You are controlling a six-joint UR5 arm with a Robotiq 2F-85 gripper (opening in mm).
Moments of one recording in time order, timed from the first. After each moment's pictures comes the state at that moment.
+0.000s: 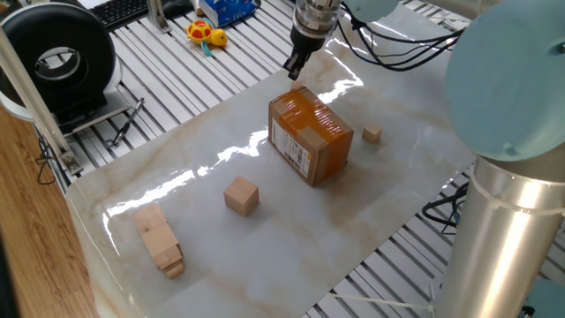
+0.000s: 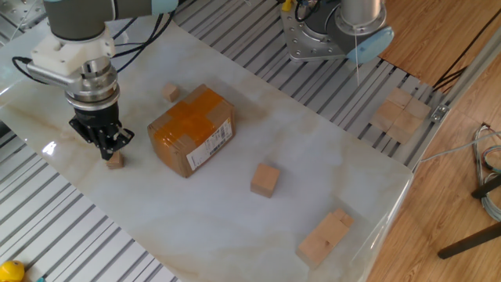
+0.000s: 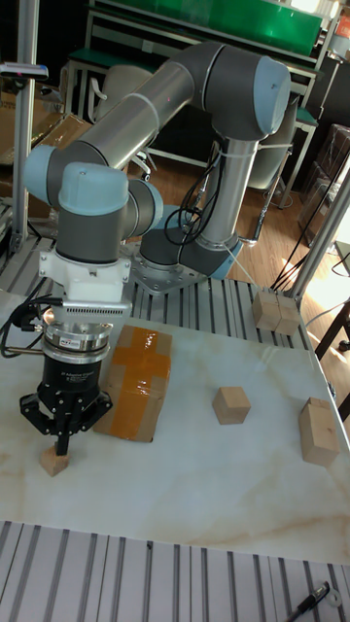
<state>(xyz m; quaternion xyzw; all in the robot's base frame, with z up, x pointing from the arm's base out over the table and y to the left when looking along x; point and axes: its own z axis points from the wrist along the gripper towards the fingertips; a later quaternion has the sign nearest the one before) 0.675 -0.118 0.048 -0.16 0.98 0.00 0.13</state>
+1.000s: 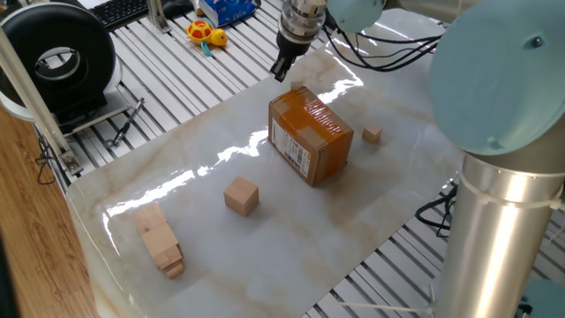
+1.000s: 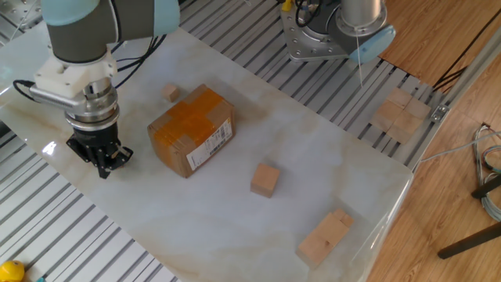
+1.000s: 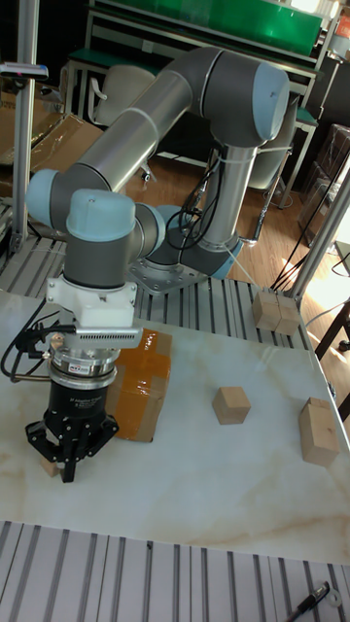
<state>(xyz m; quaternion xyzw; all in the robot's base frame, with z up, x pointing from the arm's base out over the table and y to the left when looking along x) 0.699 -0.105 0.030 -0.19 0.97 0.00 0.14</state>
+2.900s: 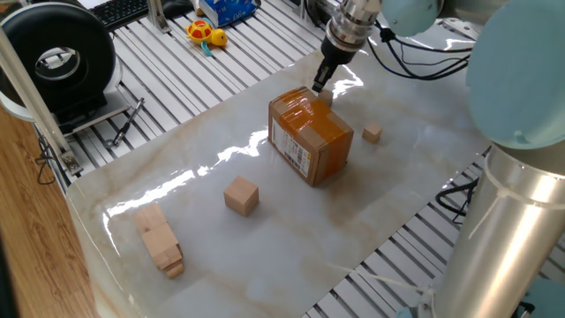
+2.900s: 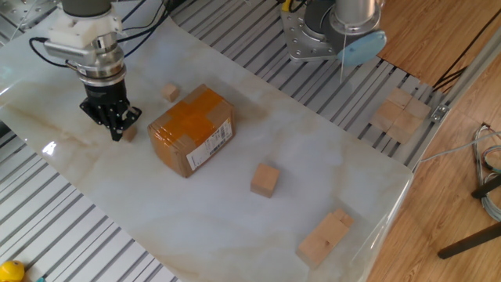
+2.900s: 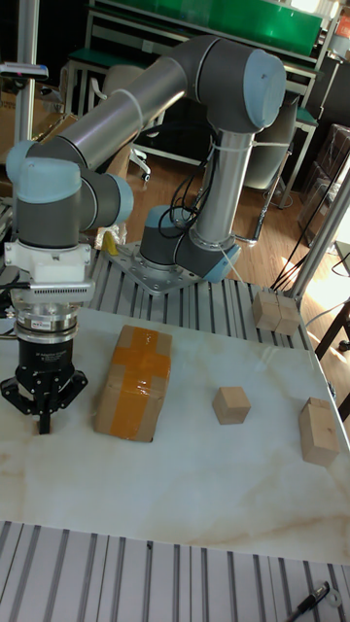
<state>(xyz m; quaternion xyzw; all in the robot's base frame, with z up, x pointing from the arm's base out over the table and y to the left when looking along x) 0.624 -0.158 0.029 -0.21 0.97 0.03 0.14</state>
